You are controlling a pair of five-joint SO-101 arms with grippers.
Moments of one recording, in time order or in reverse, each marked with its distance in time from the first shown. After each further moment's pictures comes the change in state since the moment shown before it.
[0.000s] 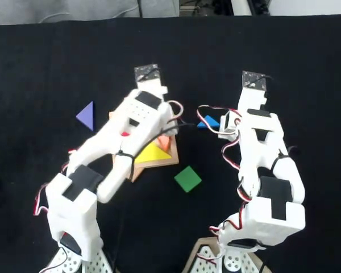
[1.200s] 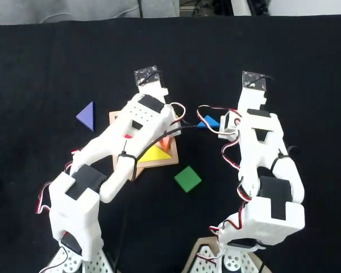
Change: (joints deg) left arm 1.2 1.1 1.8 -5.0 4.2; right arm 0.0 0.0 0.0 0.0 0.0
